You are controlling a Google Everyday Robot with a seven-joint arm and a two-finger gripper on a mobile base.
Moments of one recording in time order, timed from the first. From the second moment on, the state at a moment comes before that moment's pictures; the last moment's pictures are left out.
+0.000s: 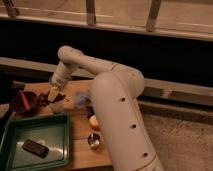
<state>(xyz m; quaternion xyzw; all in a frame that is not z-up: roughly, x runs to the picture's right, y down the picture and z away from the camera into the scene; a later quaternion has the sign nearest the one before) -0.279 0.030 0.794 -0.50 -0.27 0.10 0.82</state>
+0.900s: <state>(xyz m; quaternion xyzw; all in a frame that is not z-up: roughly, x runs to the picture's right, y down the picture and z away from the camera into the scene) -0.277 0.007 0.786 -0.47 -0.28 0.09 0.83</state>
